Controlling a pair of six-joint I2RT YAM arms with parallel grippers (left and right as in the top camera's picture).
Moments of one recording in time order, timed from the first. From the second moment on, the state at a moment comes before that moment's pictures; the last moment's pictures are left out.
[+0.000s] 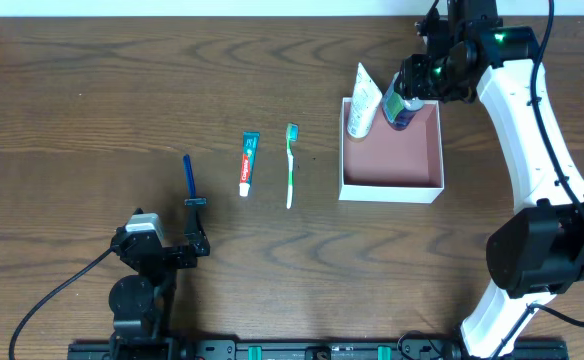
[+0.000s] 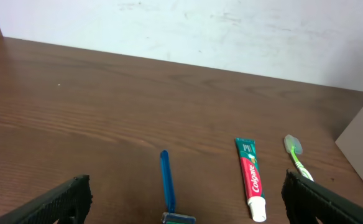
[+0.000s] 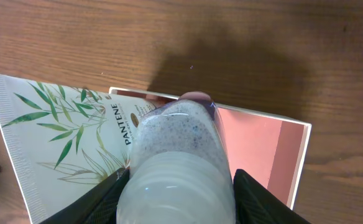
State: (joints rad) left arm 0.00 0.01 0.07 -0.24 0.00 -0.17; right arm 0.11 1.95 1.88 -1.09 -0.23 0.12
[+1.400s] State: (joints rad) left arm 0.00 0.01 0.07 -0.24 0.00 -0.17; right arm 0.14 1.95 1.84 -1.09 -0.20 0.12
